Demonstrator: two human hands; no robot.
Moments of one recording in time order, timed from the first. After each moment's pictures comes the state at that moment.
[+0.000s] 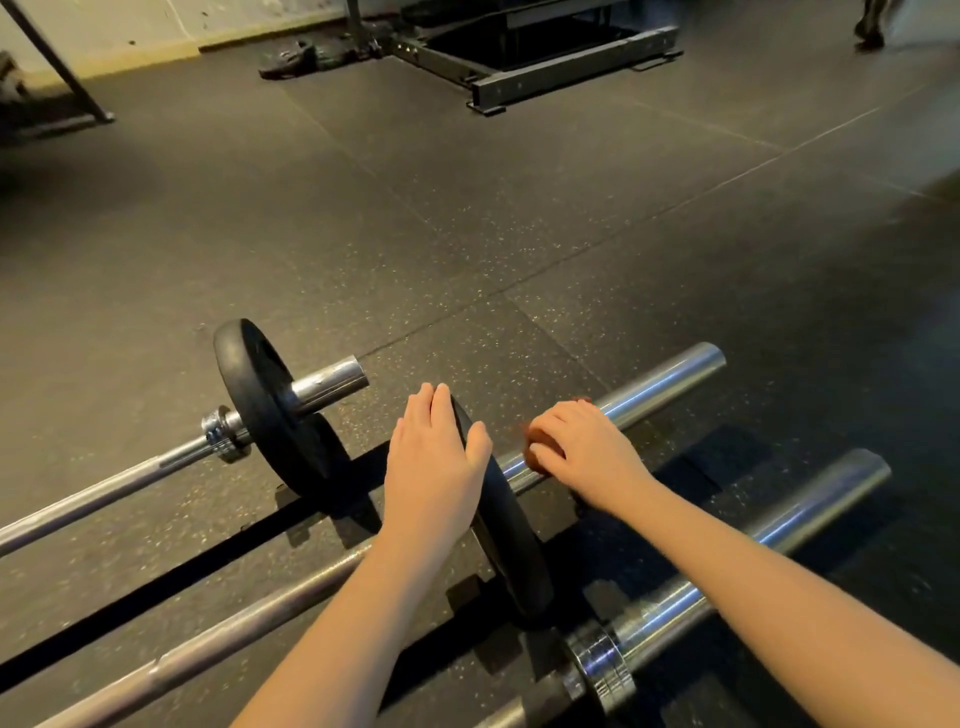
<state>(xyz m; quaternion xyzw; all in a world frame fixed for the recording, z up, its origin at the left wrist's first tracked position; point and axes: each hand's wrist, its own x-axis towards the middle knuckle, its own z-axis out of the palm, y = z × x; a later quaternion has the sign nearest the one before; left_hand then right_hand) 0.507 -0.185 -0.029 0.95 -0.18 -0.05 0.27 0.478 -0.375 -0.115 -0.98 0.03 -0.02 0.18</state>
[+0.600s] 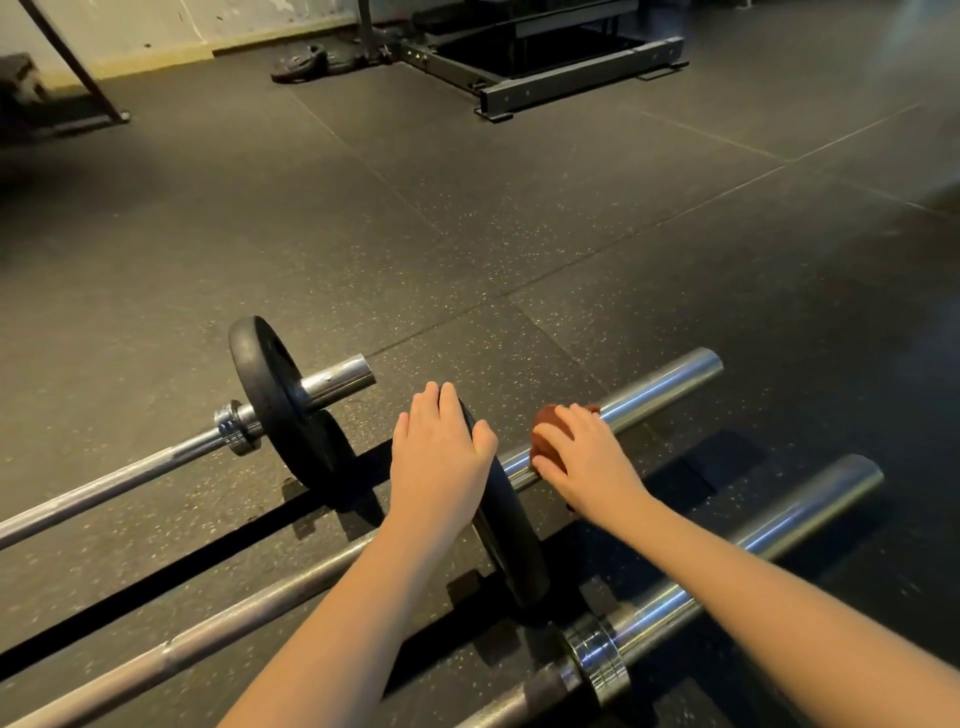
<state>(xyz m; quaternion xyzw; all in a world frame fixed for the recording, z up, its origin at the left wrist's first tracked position) 0.505 -0.185 -0.024 0.96 -0.19 -0.06 0.20 0.463 -0.362 -0.120 -0.99 0.04 -0.02 0.15</state>
